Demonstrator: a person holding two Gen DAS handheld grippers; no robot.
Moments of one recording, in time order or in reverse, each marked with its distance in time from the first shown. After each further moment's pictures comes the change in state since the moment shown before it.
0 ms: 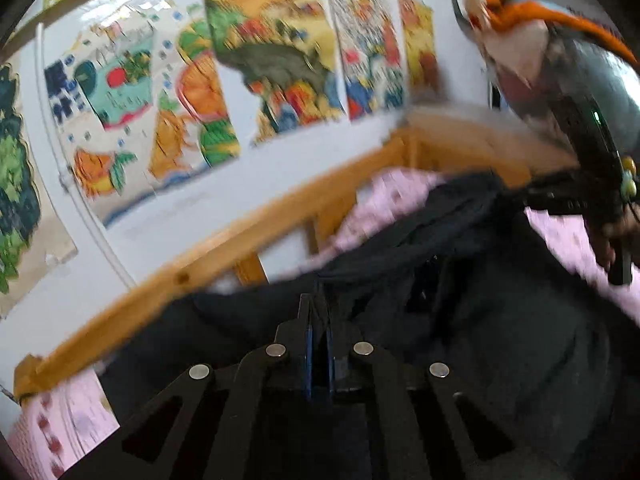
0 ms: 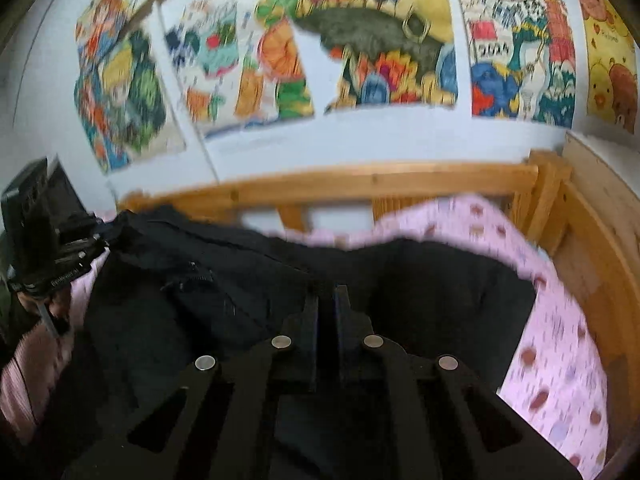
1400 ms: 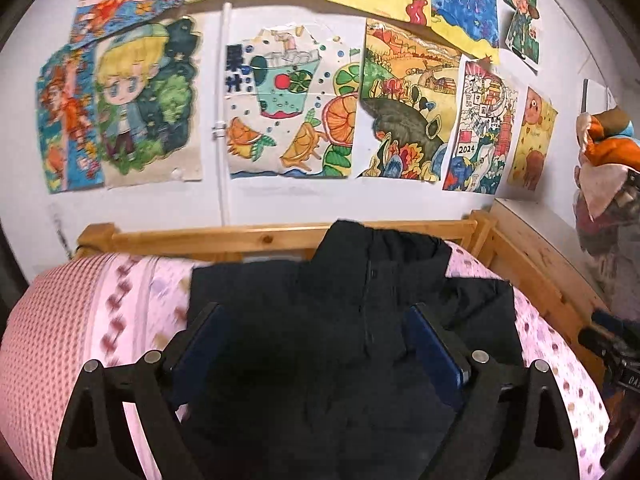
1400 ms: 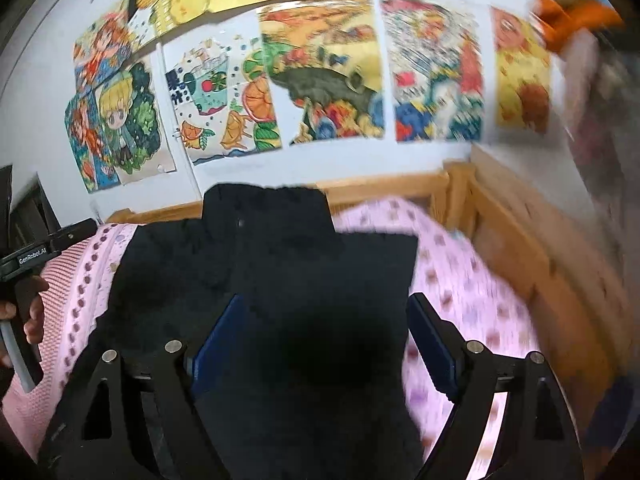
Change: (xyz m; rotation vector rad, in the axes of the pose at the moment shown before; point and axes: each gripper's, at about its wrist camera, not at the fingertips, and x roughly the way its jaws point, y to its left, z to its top) left arm -0.122 -0.023 0.008 -0.514 -0.074 0.293; right arm -0.135 0.028 -0.004 0.010 -0.117 -0.198
